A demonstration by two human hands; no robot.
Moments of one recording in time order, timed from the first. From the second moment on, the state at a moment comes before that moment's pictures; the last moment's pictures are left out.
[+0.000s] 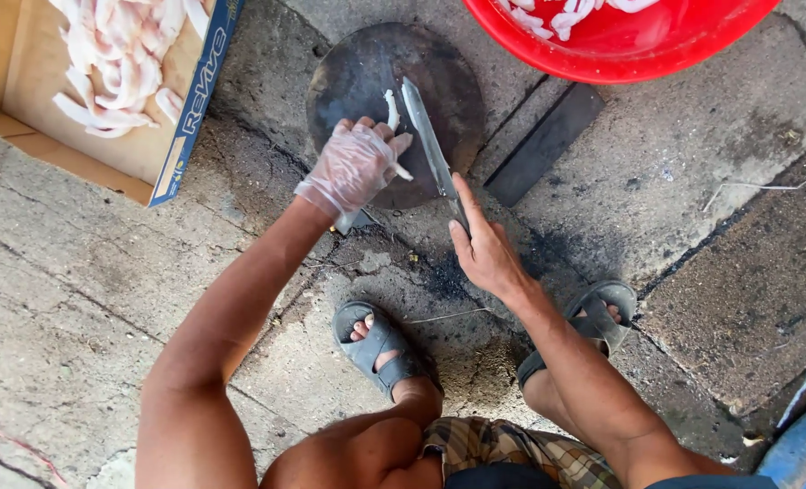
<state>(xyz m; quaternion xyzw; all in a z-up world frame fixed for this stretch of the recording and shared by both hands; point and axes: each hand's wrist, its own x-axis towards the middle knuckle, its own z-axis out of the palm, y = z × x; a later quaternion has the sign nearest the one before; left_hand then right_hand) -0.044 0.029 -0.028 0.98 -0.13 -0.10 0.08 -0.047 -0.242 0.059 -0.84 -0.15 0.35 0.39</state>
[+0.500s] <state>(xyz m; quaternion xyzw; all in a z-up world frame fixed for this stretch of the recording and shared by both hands) -0.036 0.014 0.079 0.82 0.09 0.01 0.56 -0.043 -0.259 0.048 -0.84 -0.12 0.31 0.42</state>
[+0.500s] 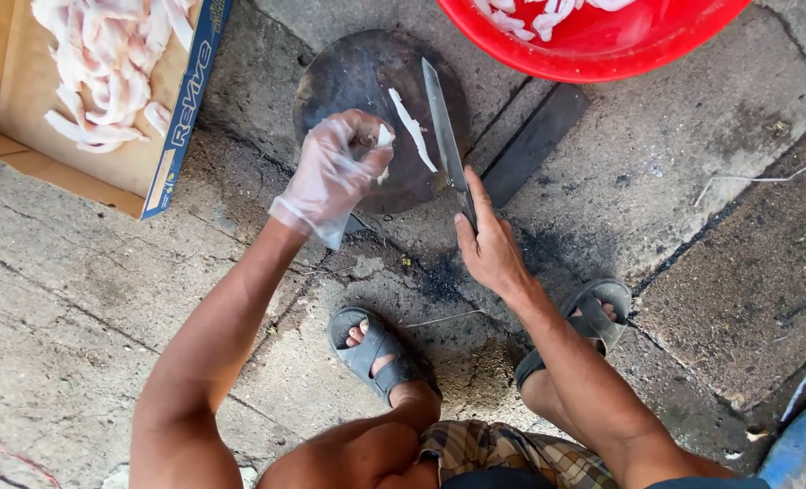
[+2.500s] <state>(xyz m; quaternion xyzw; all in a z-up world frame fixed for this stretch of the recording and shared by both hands) -0.015 0.047 -0.029 0.85 0.24 -0.01 0.48 -0.098 -0.182 0.022 -0.89 -0.26 0.25 0.29</state>
